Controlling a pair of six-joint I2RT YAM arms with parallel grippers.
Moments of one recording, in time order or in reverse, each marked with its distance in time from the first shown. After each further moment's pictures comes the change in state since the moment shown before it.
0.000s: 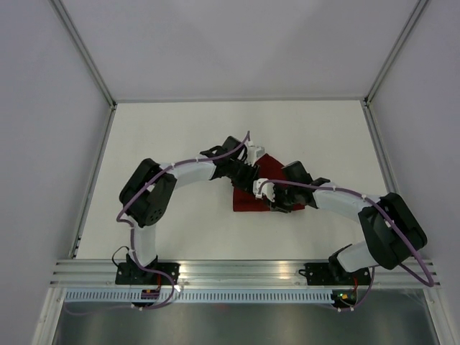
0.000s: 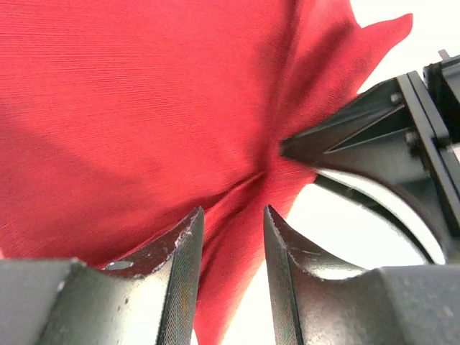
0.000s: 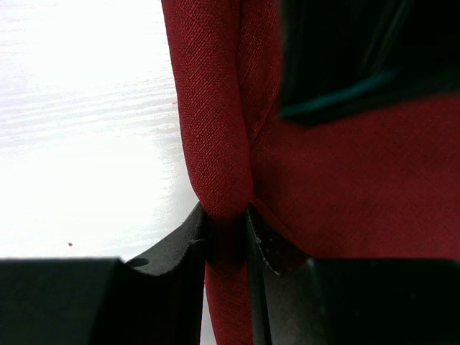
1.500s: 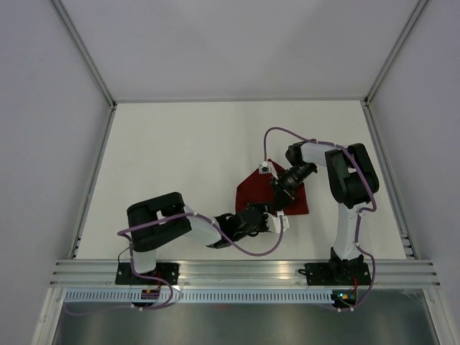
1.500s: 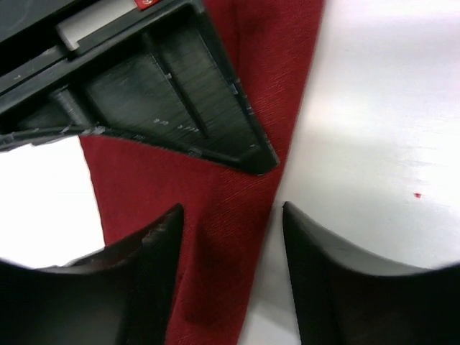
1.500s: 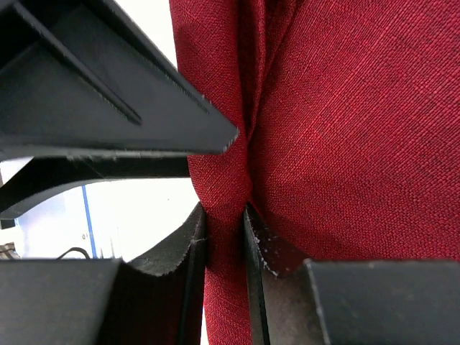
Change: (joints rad) left arm -0.517 -0.134 -0.605 1.028 -0.878 0.745; right arm -0.250 0.628 0.599 -0.859 -0.435 -0.225
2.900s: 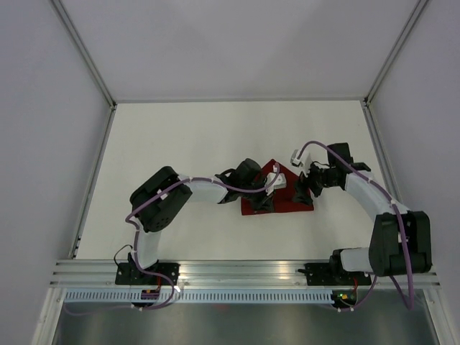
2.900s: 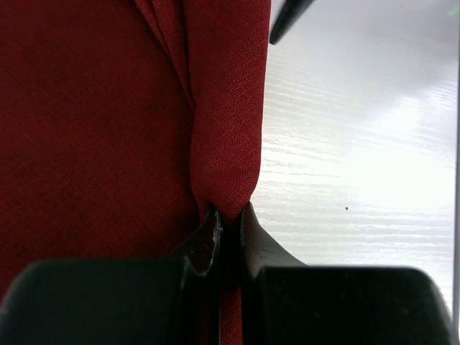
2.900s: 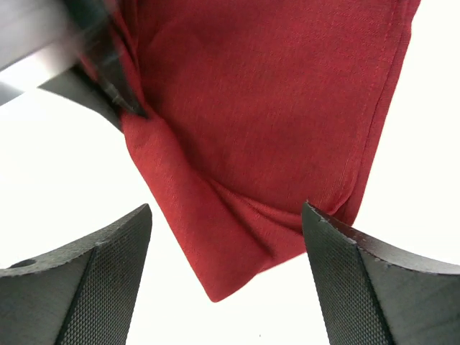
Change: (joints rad) left arm 0.331 0.106 0.369 -0.547 0.848 -0.344; right arm -0.216 -0.666 -0.393 0.492 0.180 0.239
